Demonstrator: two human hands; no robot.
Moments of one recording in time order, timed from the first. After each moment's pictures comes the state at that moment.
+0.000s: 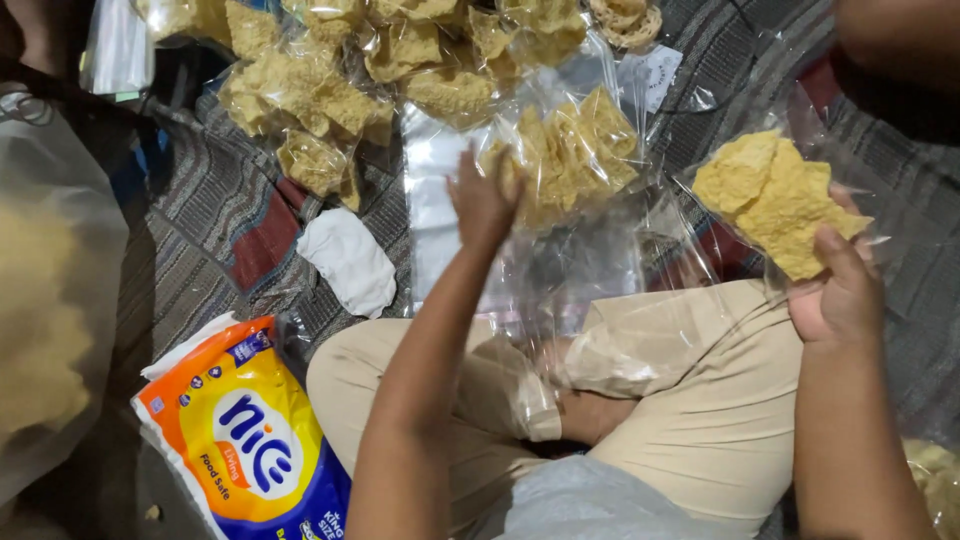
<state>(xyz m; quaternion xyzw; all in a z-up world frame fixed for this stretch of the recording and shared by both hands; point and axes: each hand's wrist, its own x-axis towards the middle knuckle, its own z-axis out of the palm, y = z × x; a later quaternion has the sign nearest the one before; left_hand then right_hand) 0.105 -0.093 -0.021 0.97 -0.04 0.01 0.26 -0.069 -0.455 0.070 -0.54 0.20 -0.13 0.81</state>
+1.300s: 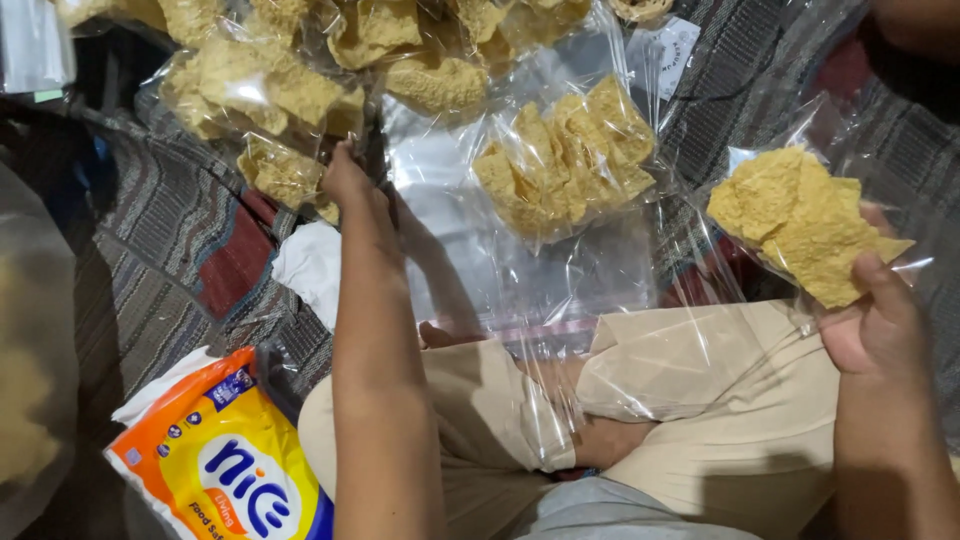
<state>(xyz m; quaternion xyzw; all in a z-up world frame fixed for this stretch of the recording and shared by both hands) 0.226 0.066 -0.093 0.44 0.47 0.14 0.75 -0.067 -0.465 0.059 -0.50 0.23 -0.08 0.83</state>
